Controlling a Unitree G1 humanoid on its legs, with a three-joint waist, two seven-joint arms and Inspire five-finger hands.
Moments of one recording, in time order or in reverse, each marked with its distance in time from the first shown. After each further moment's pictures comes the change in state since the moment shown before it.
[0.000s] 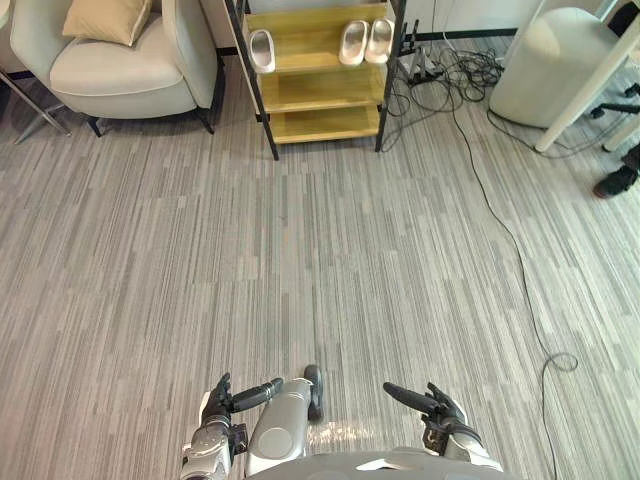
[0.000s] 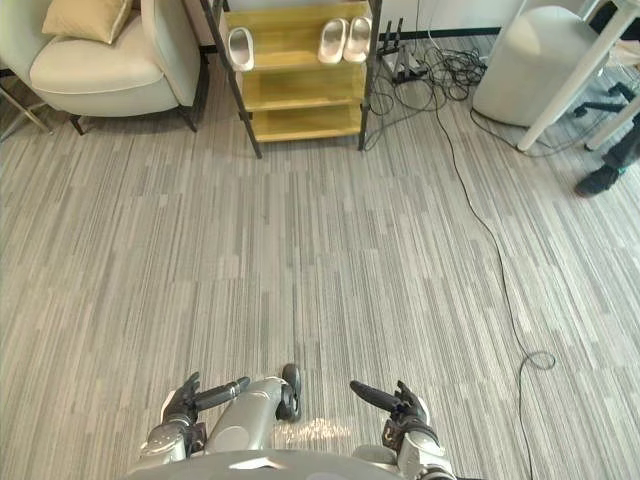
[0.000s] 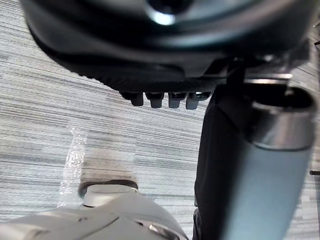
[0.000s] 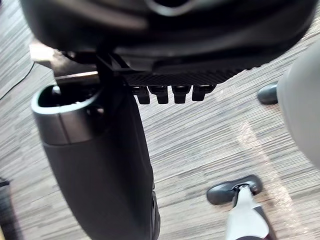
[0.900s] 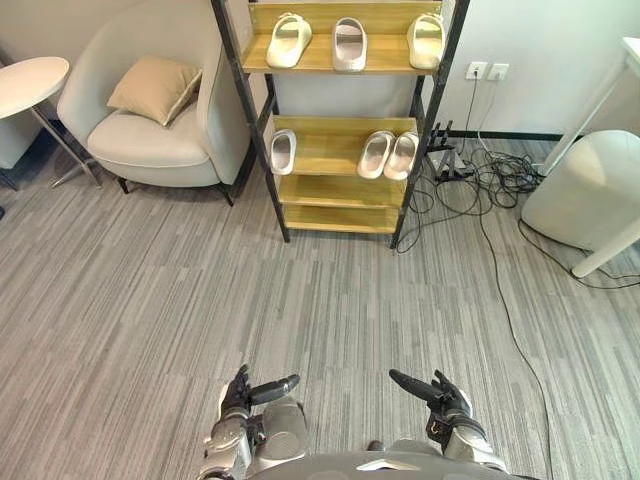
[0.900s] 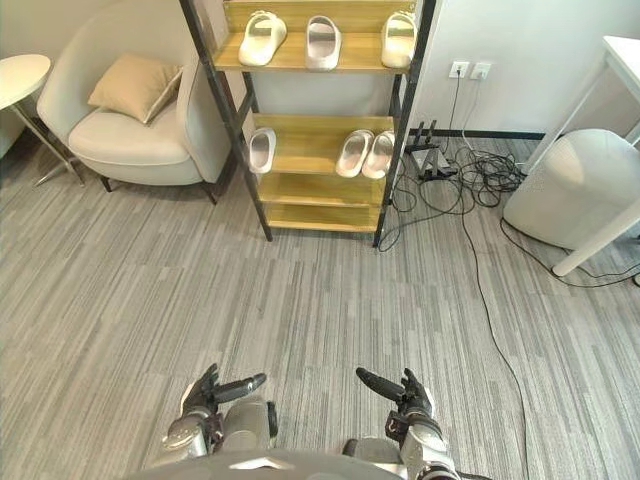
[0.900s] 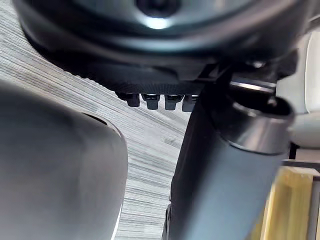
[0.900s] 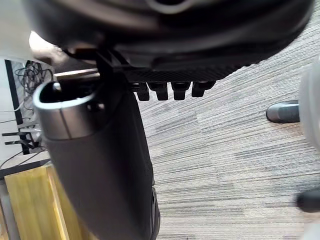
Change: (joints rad) left arm -0.044 -0.078 -0.016 -0.063 0.012 -0.019 -0.010; right arm 0.006 -0.010 -0.044 -0.015 0.002 -0.009 -0.010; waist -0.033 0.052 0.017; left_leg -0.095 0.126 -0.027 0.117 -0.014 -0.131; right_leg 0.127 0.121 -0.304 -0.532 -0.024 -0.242
